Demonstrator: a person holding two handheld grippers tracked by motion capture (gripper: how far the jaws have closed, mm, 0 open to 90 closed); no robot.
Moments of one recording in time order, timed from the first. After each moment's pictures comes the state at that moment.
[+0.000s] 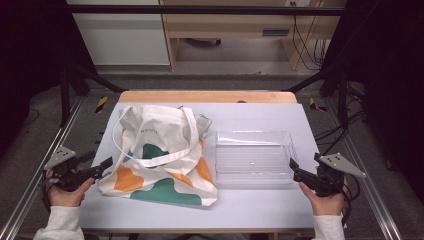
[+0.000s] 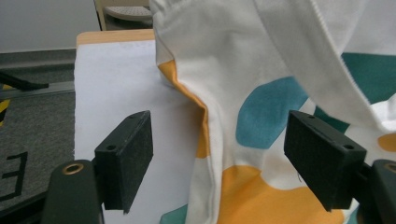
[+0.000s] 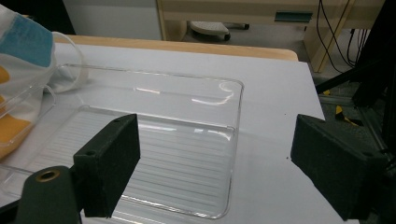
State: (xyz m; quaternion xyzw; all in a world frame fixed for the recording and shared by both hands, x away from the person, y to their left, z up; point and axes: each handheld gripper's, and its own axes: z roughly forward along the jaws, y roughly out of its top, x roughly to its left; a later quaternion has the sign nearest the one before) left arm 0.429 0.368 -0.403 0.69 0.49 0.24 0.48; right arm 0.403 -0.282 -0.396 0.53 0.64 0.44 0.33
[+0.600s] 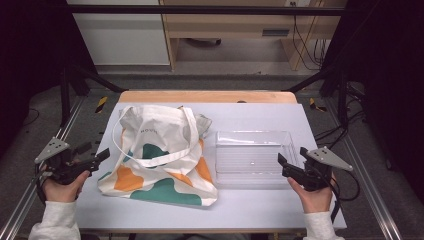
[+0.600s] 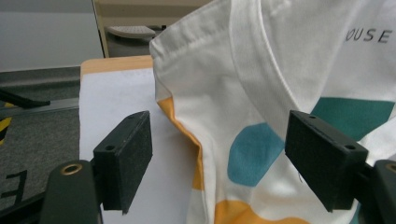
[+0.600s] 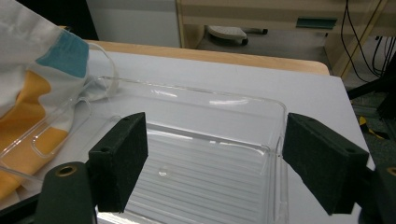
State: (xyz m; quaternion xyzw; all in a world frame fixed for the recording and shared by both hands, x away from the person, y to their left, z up) left arm 0.434 0.367 -0.373 0.68 0.47 0.26 0.49; right arm 0.413 -0.250 -0.382 0.51 0.66 0.45 0.31
